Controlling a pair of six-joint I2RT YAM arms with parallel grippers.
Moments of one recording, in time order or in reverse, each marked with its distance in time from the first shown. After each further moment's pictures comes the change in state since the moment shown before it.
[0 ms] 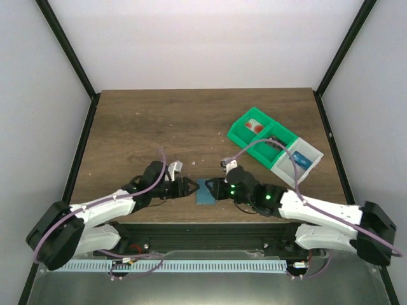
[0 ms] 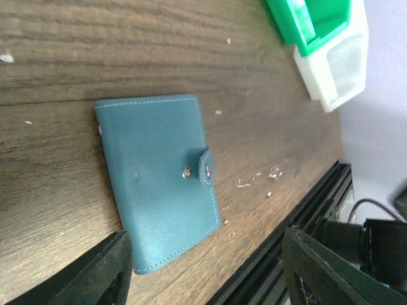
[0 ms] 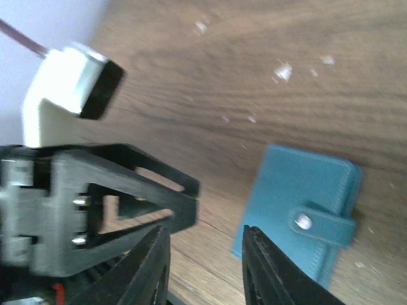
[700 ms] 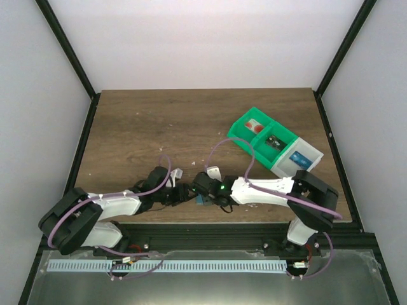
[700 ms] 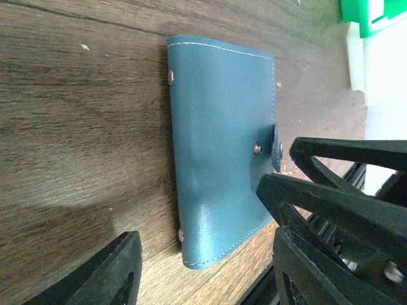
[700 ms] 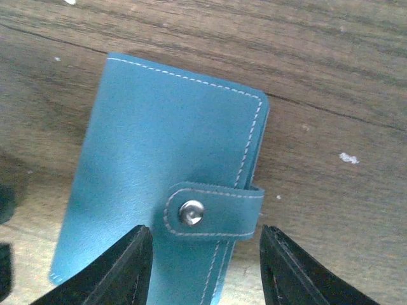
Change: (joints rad) left arm 0.002 0.188 -0.091 0.192 0.051 -0.105; right arm 0.081 0.594 0.325 -0.432 0.227 -0.009
